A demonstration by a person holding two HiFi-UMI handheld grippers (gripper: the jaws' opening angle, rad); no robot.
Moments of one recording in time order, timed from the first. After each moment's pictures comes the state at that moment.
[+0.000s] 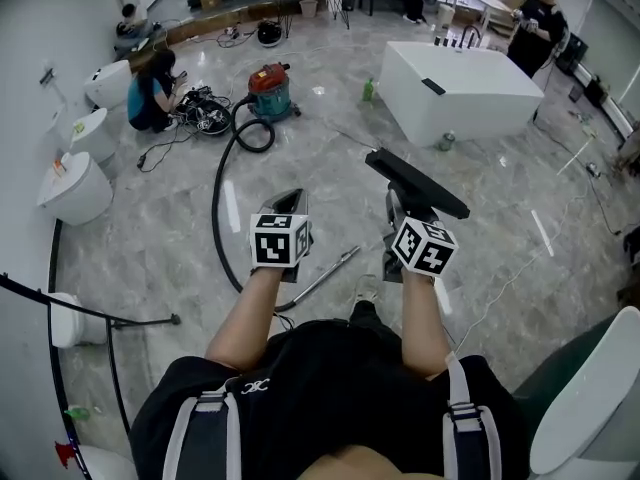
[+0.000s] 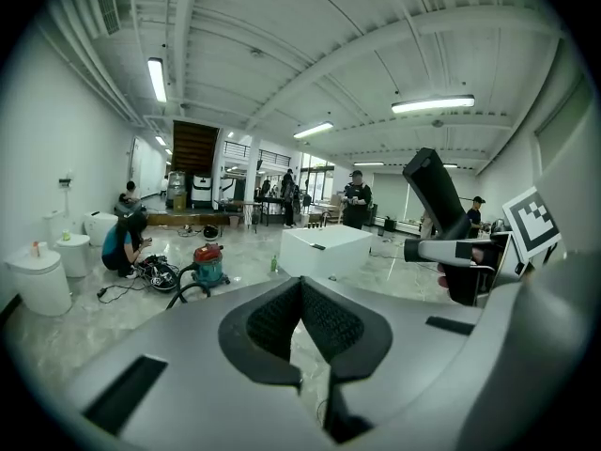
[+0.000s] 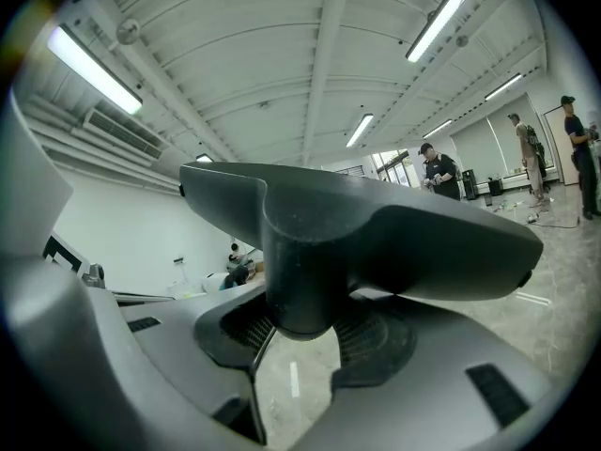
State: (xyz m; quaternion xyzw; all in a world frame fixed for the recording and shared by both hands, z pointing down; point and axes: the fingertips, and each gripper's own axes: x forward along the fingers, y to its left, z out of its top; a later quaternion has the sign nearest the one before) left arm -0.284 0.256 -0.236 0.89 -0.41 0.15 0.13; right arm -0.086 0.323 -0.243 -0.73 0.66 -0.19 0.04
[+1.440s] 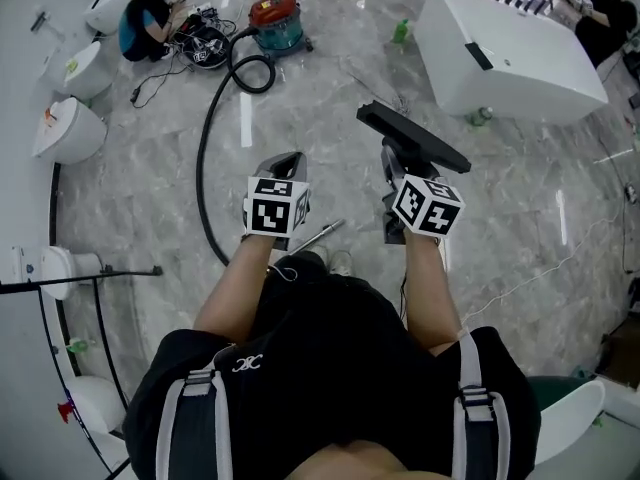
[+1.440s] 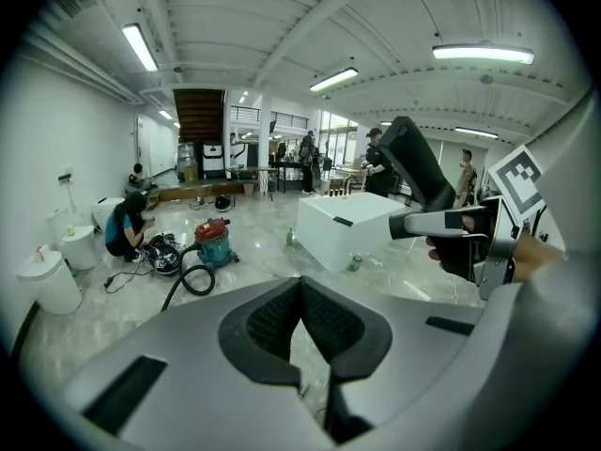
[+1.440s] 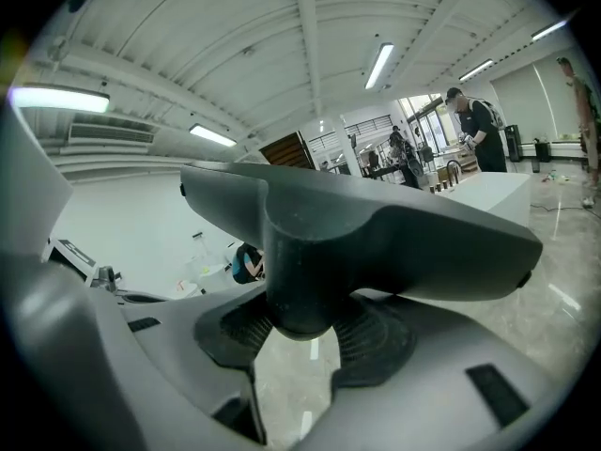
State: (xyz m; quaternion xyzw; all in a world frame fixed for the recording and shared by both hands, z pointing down) left arm -0.081 -0.008 -0.148 0.84 -0.45 0.25 0.17; right arm 0.105 0.003 -0.162 -0.62 0.73 -0.28 -0.03
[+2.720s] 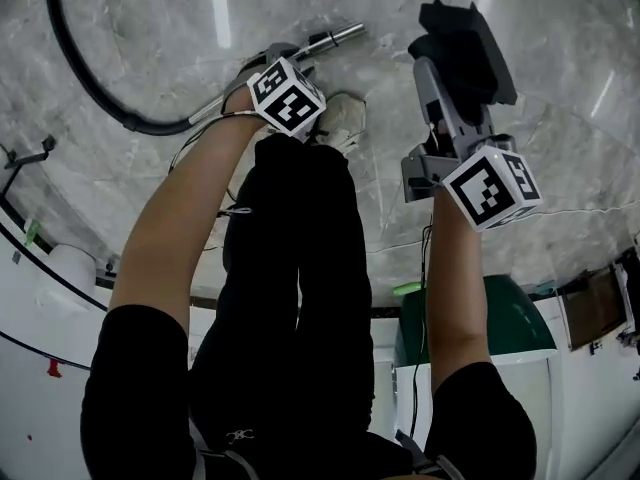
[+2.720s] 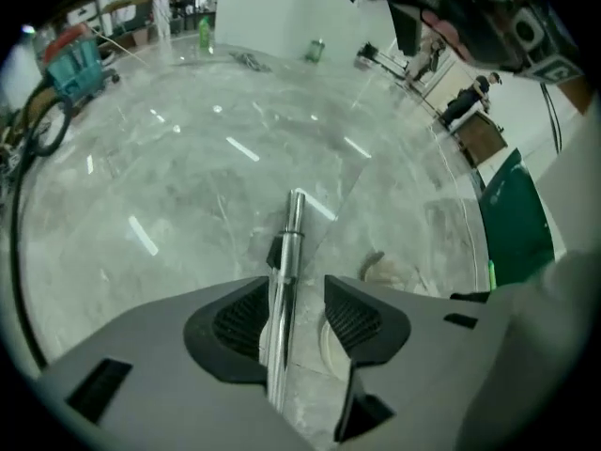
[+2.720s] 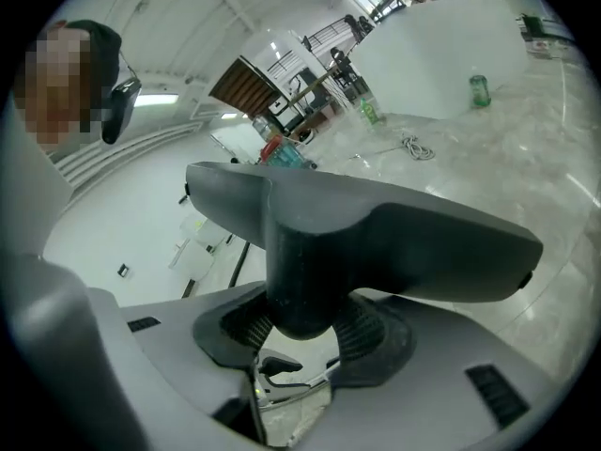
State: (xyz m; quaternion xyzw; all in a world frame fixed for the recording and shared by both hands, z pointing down) left arm -0.076 0.088 0.732 0.74 -0.14 0.59 0.28; right arm 0.085 -0.004 0.529 -0.51 0.68 -0.52 -0.06
